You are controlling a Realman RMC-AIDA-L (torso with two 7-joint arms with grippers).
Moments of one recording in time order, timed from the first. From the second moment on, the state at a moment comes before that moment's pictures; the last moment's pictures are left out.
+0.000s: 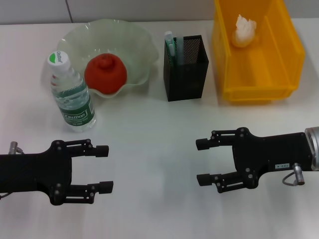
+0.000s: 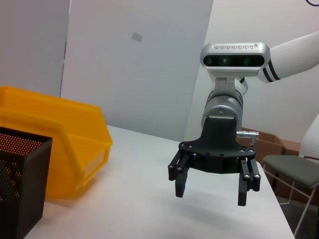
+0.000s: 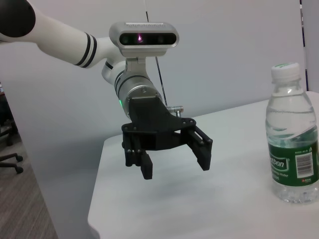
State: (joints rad) left arm -0.41 -1.98 0.73 0.52 2.03 1.85 -1.08; right arm 0.54 2.07 -0.79 -0.53 -2.05 -1.73 1.13
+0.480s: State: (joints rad) left arm -0.41 -1.98 0.73 0.52 2.03 1.84 -1.08; right arm 0.54 2.07 -0.79 -0.53 -2.05 -1.73 1.13
